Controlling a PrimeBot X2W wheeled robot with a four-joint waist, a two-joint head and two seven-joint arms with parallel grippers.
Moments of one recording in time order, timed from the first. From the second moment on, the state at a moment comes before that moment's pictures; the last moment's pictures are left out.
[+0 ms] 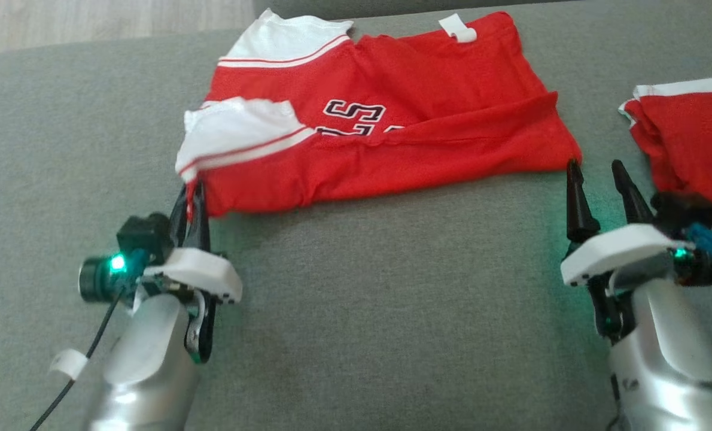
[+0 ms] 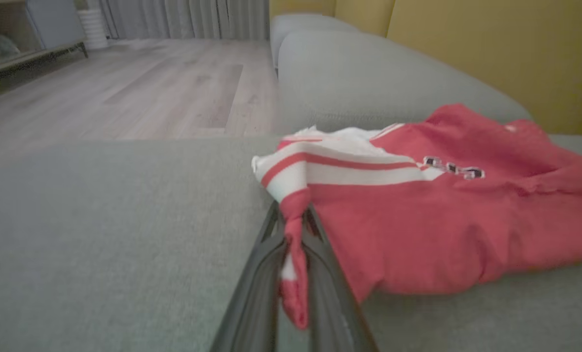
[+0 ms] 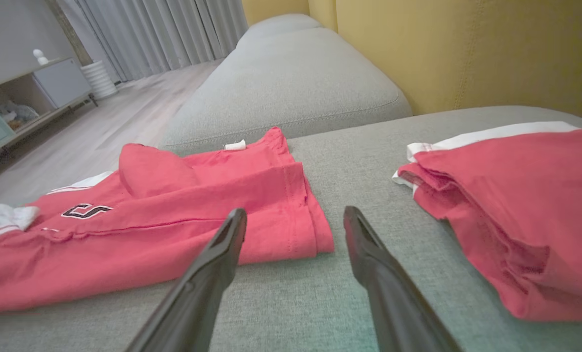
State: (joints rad) left arm -0.51 0.11 -0.30 0.78 -0.34 0.07 -0.22; right arm -0.36 -0.05 -0.05 0.52 0.19 0.13 -0.14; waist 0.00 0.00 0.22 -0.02
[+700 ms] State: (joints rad) left arm -0.50 0.11 -0.38 0.50 -0.27 0.07 -0.25; right arm -0.68 -0.06 -0.32 0.91 -0.26 0.13 0.15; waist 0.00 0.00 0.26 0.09
